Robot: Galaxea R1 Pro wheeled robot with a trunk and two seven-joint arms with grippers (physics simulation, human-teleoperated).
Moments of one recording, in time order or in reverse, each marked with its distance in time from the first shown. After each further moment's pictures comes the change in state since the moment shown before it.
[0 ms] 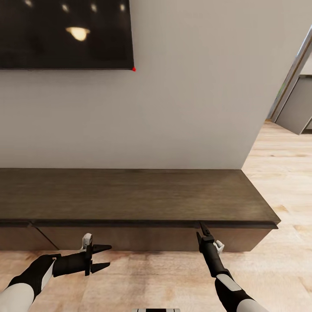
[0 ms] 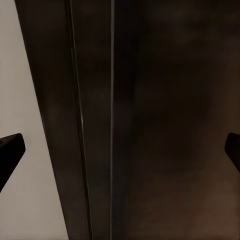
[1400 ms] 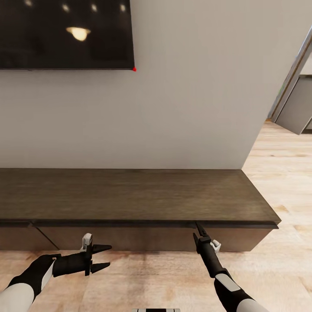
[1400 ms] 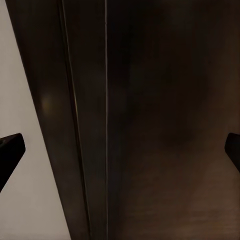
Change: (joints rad) left arm 0.000 0.000 0.000 0.000 0.000 0.000 0.001; right arm 0.000 -0.004 0.068 -0.002 -0.001 0.030 -0.010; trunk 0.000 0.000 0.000
